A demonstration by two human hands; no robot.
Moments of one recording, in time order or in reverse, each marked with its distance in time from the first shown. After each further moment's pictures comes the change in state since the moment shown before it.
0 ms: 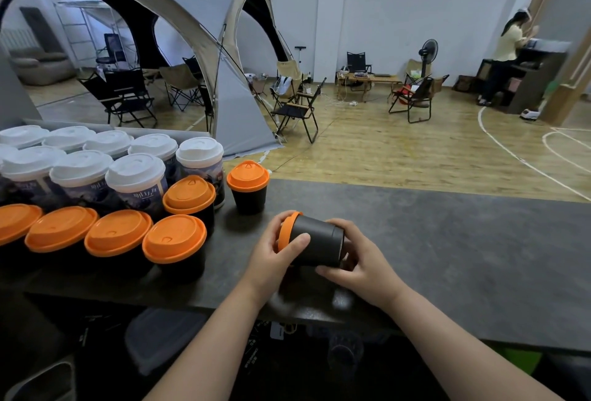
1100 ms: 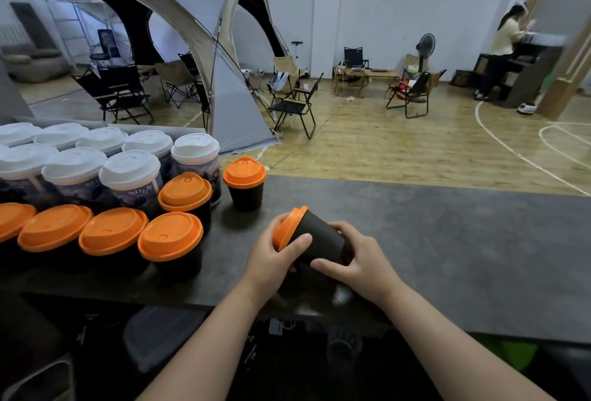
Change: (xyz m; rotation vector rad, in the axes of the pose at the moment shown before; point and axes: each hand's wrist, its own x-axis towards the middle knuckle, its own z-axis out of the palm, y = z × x) left_hand -0.005 0.003 0.008 0.009 0.030 -0.054; right_hand -0.004 -0.011 0.001 -0.140 0.071 0.019
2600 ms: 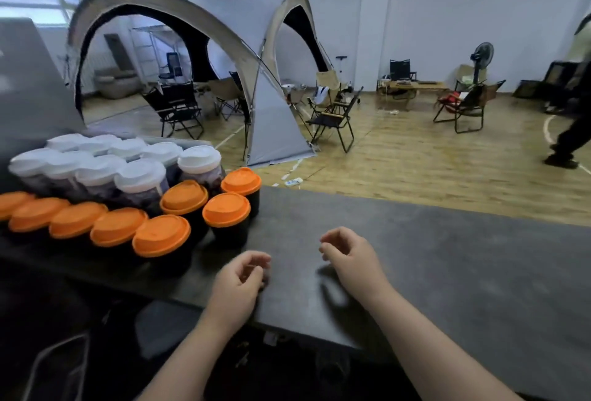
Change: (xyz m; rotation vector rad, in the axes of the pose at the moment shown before) left_hand -0.039 -0.006 0.012 0.425 0.336 -0.029; right_hand 0.020 0.006 -0.033 0.204 0.037 0.277
